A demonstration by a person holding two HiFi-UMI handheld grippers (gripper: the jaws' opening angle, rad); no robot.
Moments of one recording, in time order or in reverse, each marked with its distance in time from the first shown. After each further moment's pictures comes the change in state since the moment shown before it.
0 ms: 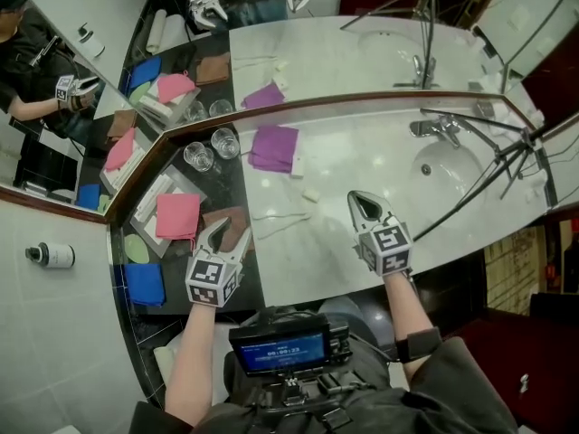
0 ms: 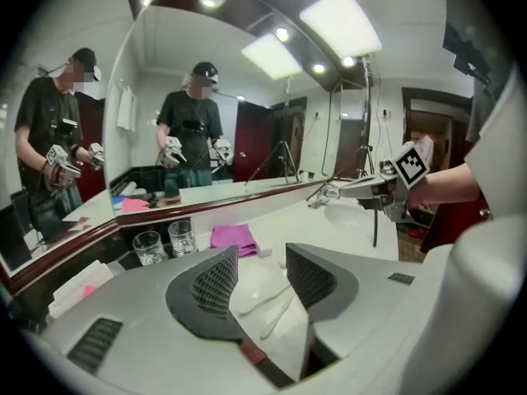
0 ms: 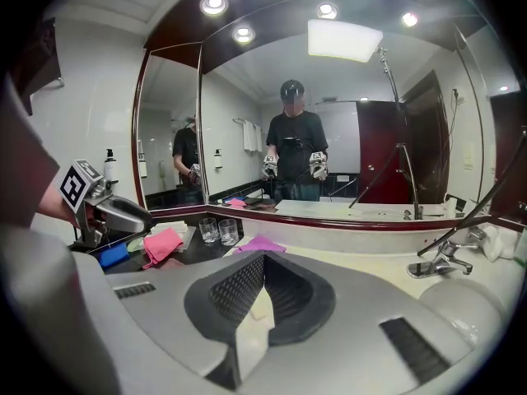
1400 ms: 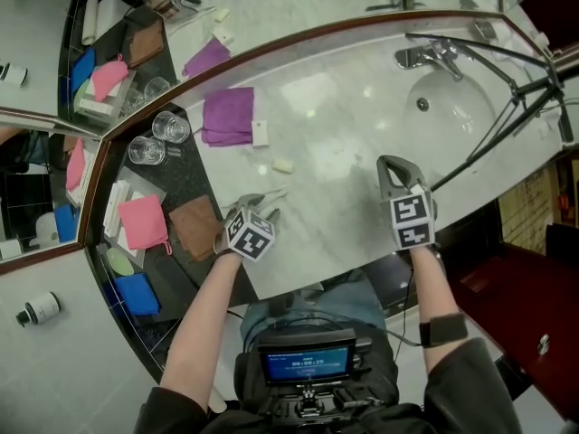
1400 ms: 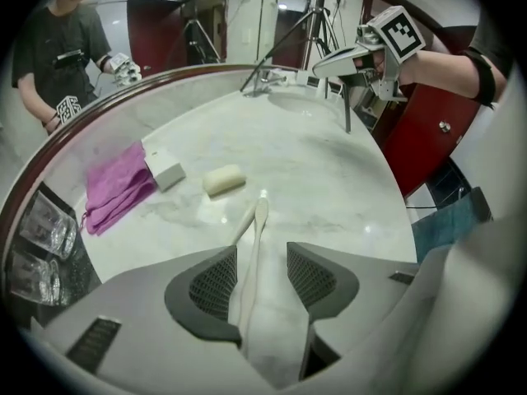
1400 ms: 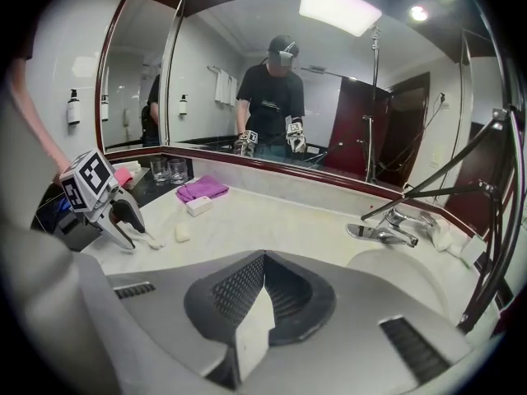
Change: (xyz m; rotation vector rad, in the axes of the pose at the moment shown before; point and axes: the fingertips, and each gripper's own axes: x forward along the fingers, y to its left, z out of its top) left arm 0.176 -0.110 -0.158 0.347 0.646 -0.383; right arm -0.019 -0.130 -0.118 -0.063 0.277 -0.252
